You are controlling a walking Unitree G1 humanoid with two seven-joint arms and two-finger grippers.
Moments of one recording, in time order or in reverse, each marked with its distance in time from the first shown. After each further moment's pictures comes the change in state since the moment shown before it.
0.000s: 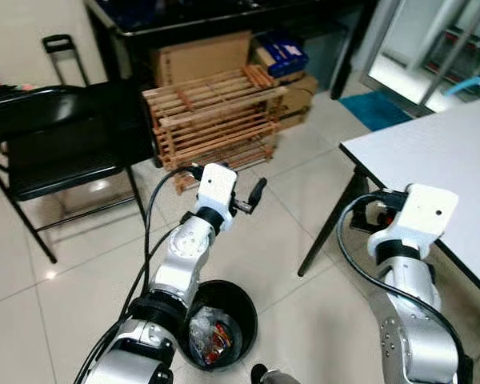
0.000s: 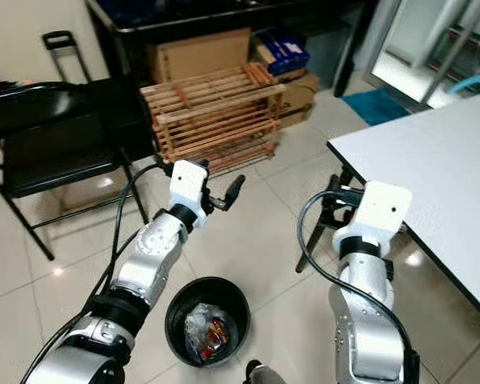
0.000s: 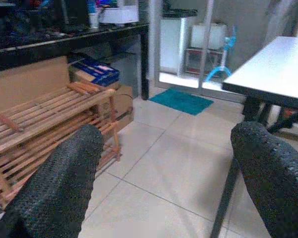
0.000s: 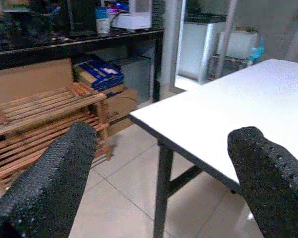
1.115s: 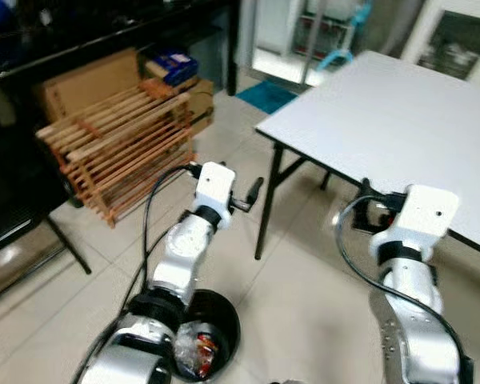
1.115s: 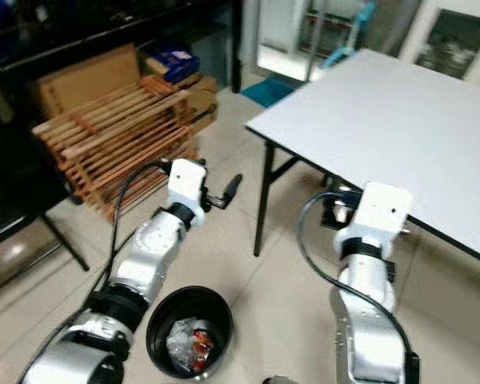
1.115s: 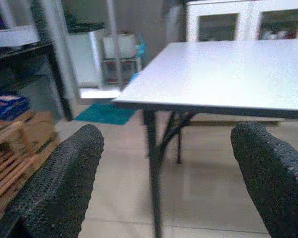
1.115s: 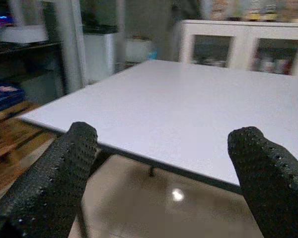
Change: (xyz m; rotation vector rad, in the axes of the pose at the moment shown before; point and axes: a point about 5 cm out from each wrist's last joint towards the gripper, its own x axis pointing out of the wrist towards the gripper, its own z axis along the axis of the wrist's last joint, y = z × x) left arm 0.004 -0.003 0.001 0.005 -0.005 -0.009; right arm -0.002 -0.006 0.001 -0.043 -0.014 -0.042
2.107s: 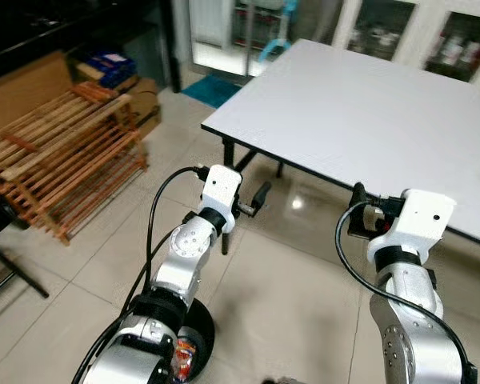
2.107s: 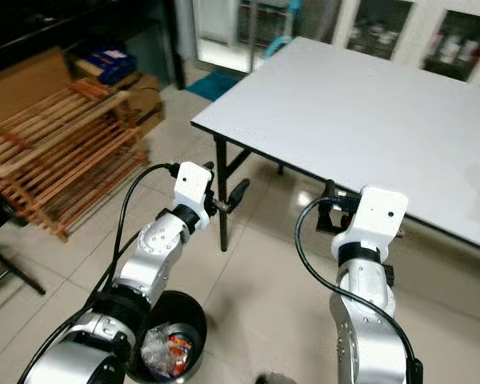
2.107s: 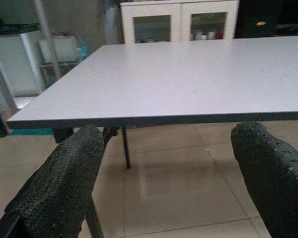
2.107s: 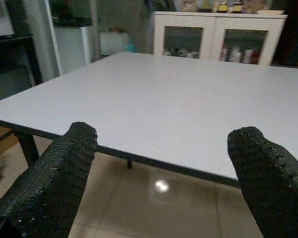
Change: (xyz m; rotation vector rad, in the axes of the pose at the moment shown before) left arm -0.001 0.001 -0.002 0.013 0.012 -0.040; right arm -0.007 0.008 0.000 0.022 0.020 0.083
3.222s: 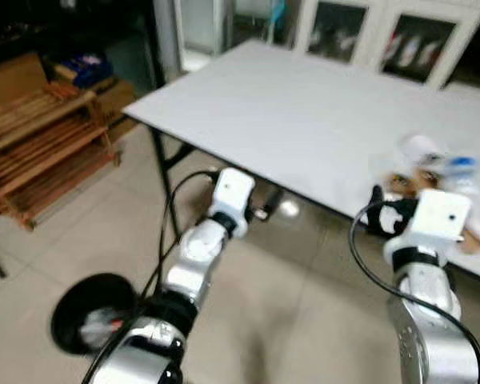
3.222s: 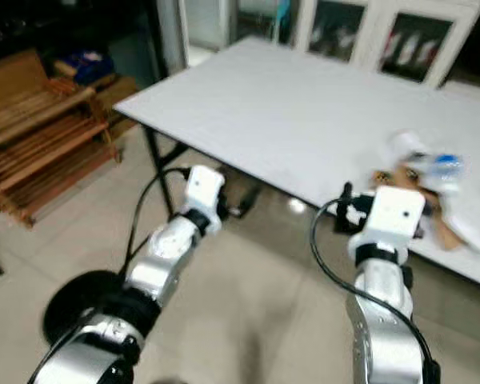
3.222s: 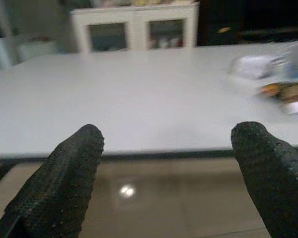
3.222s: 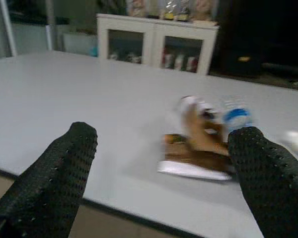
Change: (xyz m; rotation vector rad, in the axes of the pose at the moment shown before) left arm 0.005 -0.015 0.001 -0.018 -0.004 -0.044; right arm 0.002 -0.018 0.000 -0.076 0.010 -0.056
